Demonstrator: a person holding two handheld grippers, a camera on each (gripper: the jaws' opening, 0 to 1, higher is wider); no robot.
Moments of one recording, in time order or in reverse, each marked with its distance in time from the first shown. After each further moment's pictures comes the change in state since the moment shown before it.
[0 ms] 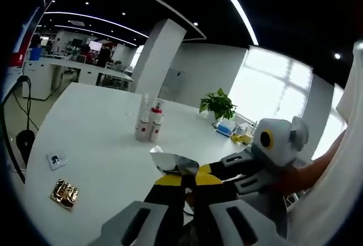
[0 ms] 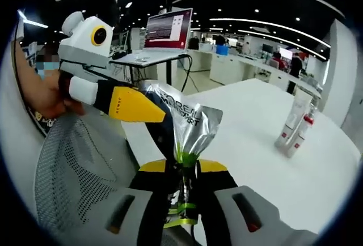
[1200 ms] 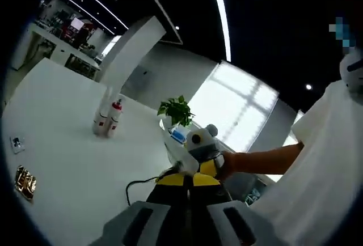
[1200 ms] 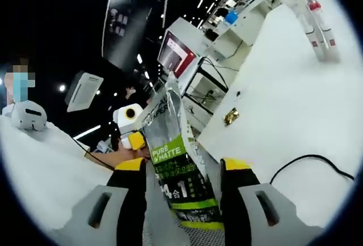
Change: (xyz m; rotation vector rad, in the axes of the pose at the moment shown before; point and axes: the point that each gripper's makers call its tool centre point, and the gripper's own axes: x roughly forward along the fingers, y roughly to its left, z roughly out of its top) left arm -0.017 -0.050 0.007 -0.176 0.012 -0.389; right arm -0.061 0.005 0.011 0.737 -0.063 0.674
